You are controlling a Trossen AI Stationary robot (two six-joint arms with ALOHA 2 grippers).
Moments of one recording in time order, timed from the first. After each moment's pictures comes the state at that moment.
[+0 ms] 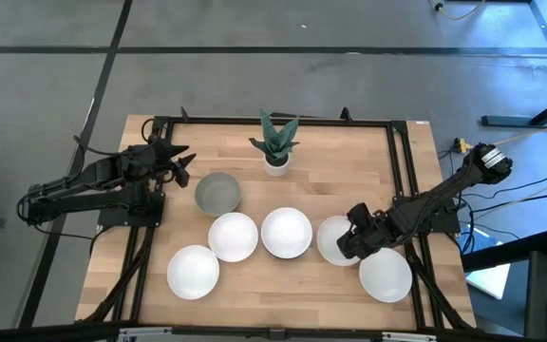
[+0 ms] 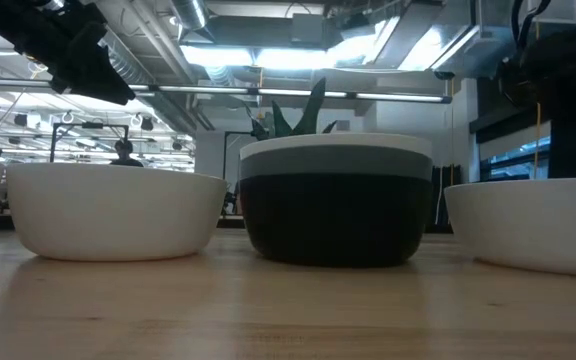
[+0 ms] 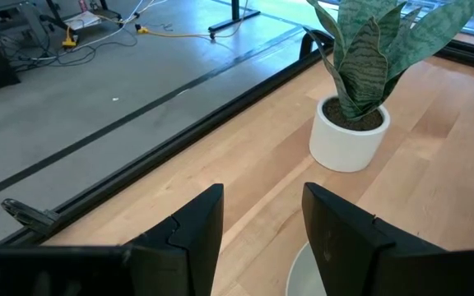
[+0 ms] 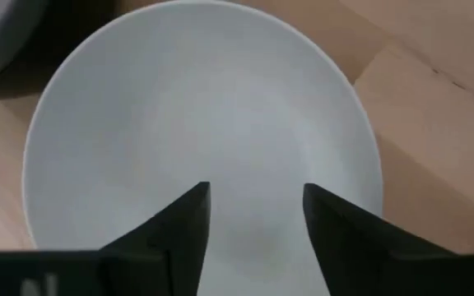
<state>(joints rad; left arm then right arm) 0.31 0.37 0.51 -0.61 -0.42 -0.22 0.56 1.30 0.73 -0.75 0.29 1.48</state>
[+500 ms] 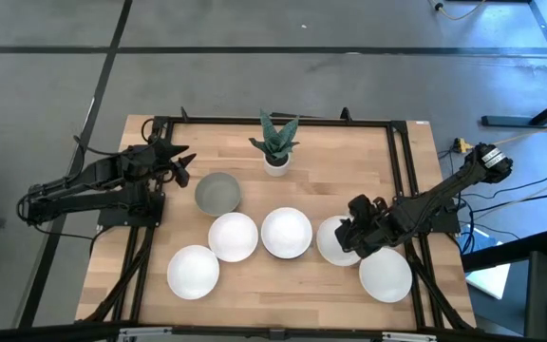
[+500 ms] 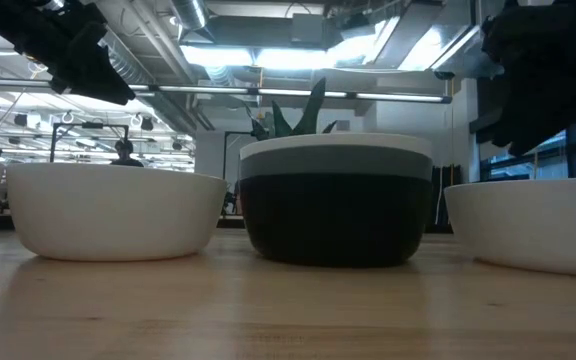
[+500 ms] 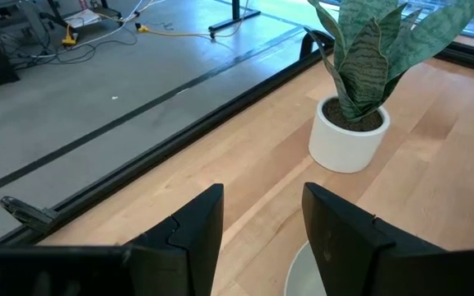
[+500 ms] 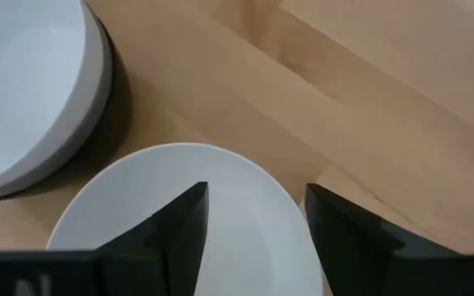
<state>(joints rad) 0.31 0.37 0.51 -0.61 -0.42 -0.23 0.56 1.30 0.84 -0.92 0.57 1.43</state>
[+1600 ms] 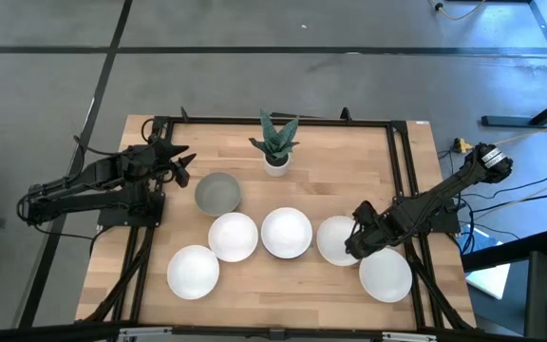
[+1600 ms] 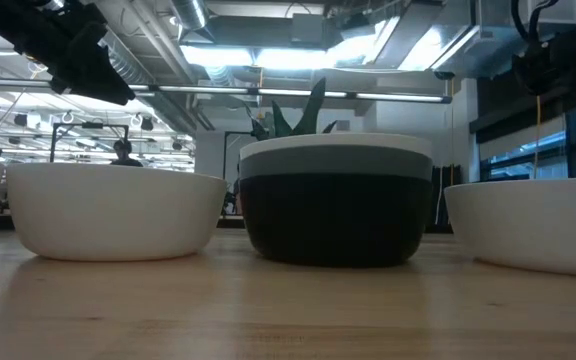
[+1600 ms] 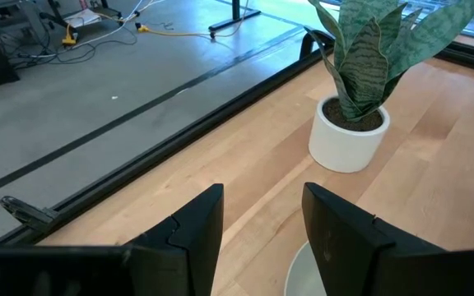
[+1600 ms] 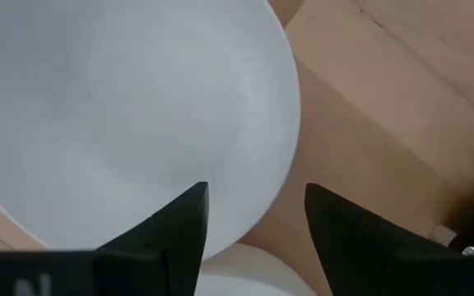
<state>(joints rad) 0.31 0.37 0.51 -0.61 -0.42 -0.23 0.56 1.30 0.84 -1.03 0.13 1.50</state>
